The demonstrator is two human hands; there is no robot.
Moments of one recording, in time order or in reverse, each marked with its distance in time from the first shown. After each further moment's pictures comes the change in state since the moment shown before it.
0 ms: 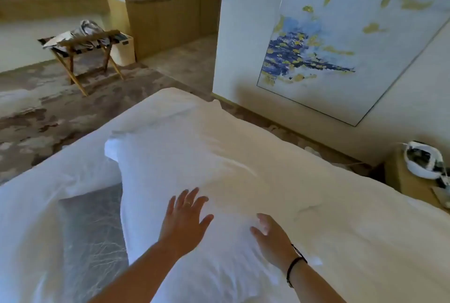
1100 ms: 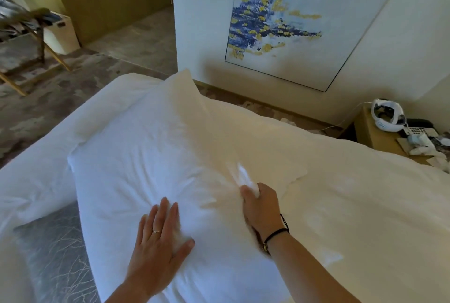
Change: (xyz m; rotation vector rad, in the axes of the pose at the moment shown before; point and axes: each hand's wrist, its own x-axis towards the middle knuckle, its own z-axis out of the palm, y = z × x) left_hand -0.017 -0.069 0.049 -0.065 0.014 0.192; right_hand 0.033 -0.052 0.021 0.327 0.464 0.006
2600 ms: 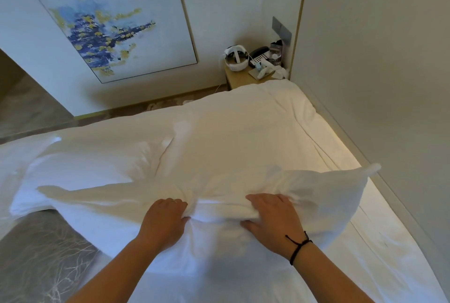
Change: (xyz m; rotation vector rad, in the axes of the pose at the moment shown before) left_hand -0.112 0.505 0.045 0.368 -0.261 0.578; right_hand -0.266 0.302 -0.486 -0.640 0.140 -0.195
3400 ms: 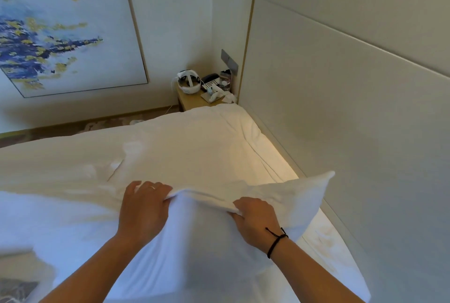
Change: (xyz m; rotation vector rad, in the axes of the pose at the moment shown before) left_hand 0.033 0.031 -0.060 -0.129 0.444 0.127; right_hand -0.016 -0.014 -0.061 0.045 0.037 0.280
